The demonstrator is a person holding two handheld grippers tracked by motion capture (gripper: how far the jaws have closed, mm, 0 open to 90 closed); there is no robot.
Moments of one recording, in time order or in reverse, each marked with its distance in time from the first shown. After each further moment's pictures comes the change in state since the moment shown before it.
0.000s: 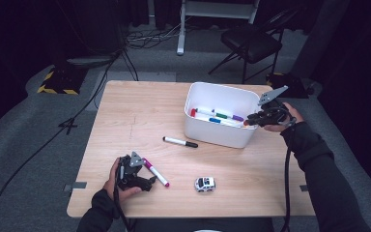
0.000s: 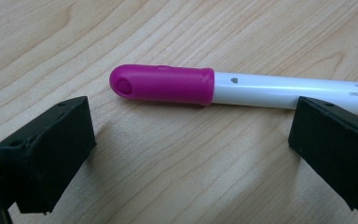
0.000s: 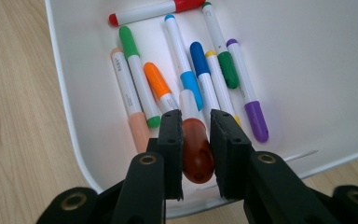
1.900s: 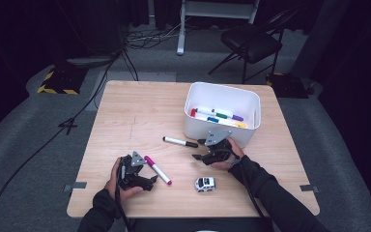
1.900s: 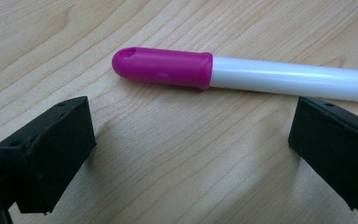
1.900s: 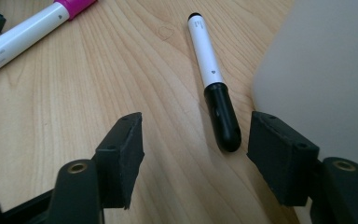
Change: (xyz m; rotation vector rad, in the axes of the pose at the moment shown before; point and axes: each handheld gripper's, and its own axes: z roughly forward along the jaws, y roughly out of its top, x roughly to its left) left arm -0.002 0.002 0.002 -0.001 -0.006 -0.009; right arm 0.137 0.017 0.150 -0.255 0.065 -0.113
